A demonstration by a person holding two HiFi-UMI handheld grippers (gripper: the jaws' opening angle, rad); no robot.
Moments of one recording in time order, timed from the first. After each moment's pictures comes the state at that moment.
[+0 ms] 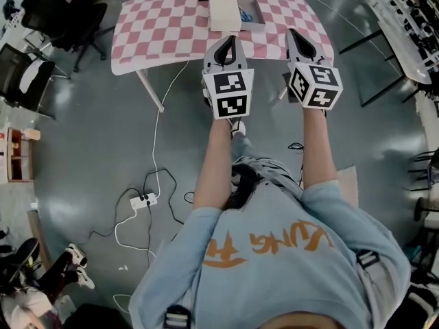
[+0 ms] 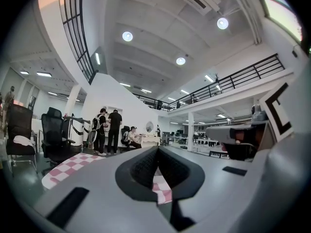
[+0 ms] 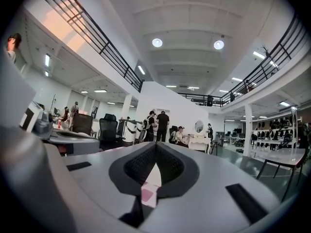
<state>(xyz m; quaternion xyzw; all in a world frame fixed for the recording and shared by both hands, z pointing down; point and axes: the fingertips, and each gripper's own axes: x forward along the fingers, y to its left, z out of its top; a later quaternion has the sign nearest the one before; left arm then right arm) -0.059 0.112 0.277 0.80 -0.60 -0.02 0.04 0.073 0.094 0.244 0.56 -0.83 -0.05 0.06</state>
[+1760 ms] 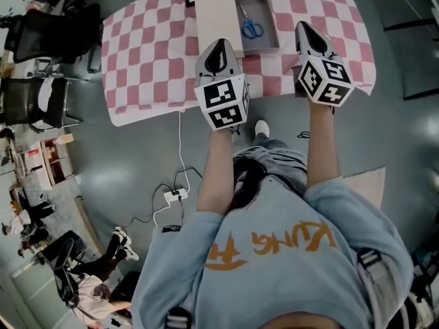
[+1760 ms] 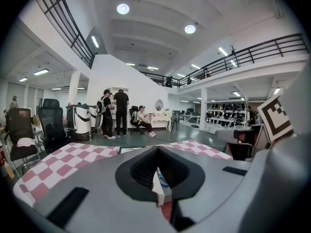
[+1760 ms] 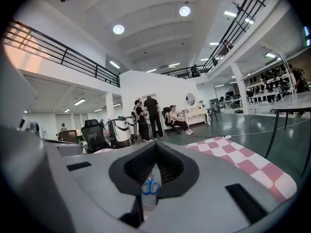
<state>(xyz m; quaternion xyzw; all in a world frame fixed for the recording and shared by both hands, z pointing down) -0.005 -0.239 0.383 0.75 -0.65 0.10 0.11 0.183 -0.287 0.384 0.57 -0.81 0.15 0.02</state>
